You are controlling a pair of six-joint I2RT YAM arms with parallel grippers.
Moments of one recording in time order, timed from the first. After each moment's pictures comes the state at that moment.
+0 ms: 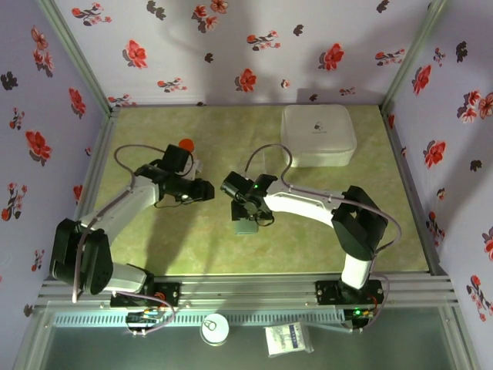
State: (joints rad) left arm -0.45 1.40 0.95 -0.66 0.38 -0.52; right arm 1.00 1.79 1.29 -0.84 0.15 0.89
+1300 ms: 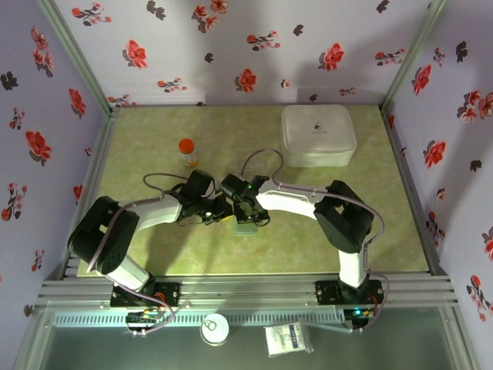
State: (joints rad) left arm -0.62 1.57 0.71 -0.10 0.49 -0.89; right arm 0.97 1.90 1.30 -0.79 0.10 0.84
